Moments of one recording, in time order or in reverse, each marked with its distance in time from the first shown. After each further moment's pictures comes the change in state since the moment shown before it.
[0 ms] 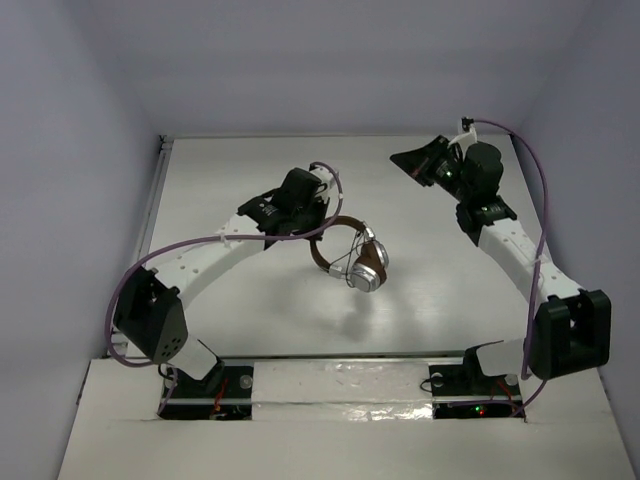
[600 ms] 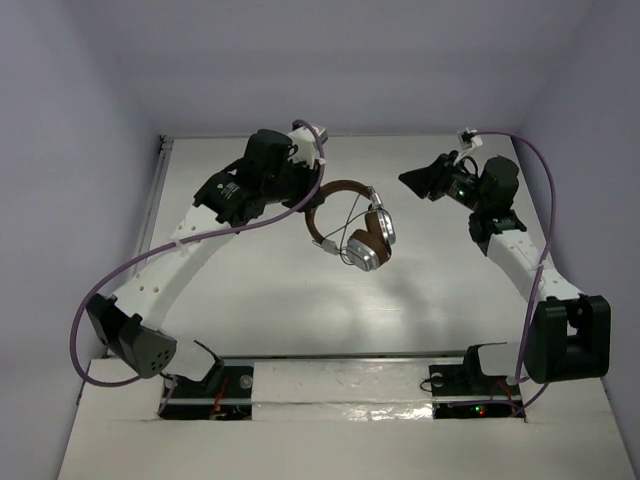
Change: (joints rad) left arm 0.045 -0.085 0.329 -0.190 0.160 0.043; right arm -0.106 -0.063 -0.181 0.130 -0.276 -0.432
